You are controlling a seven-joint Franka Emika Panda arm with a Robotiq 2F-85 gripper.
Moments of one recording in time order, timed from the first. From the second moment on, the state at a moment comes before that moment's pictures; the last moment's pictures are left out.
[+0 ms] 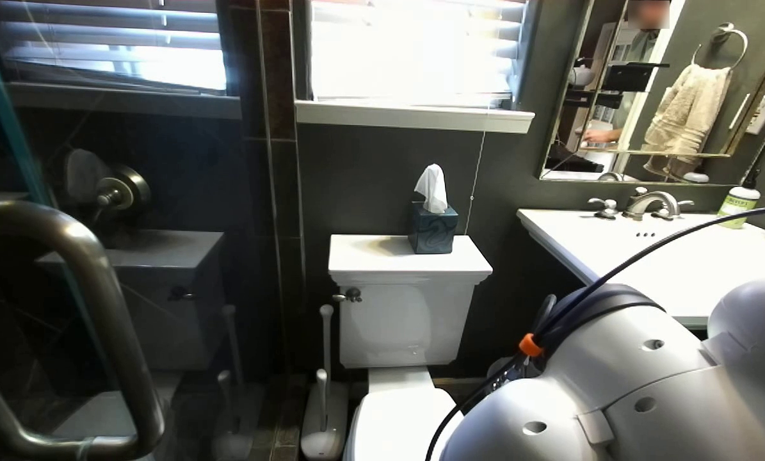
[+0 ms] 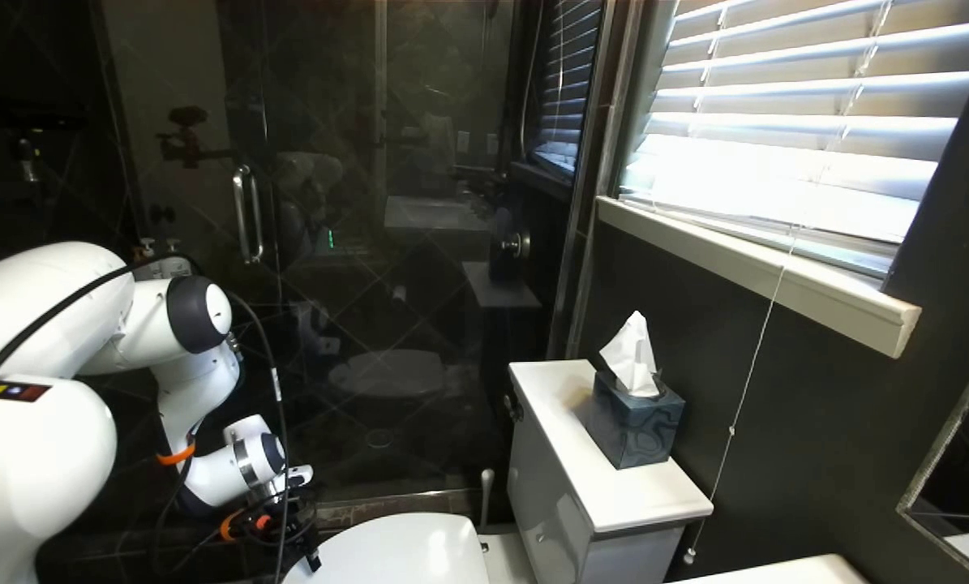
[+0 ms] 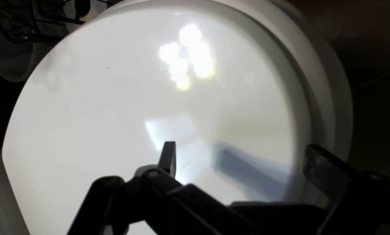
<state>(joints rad) 0.29 1.49 -0.22 -1.49 -0.32 2.52 0.92</state>
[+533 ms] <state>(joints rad) 0.26 1.49 -0.19 -1.50 -0.42 2.56 1.05</state>
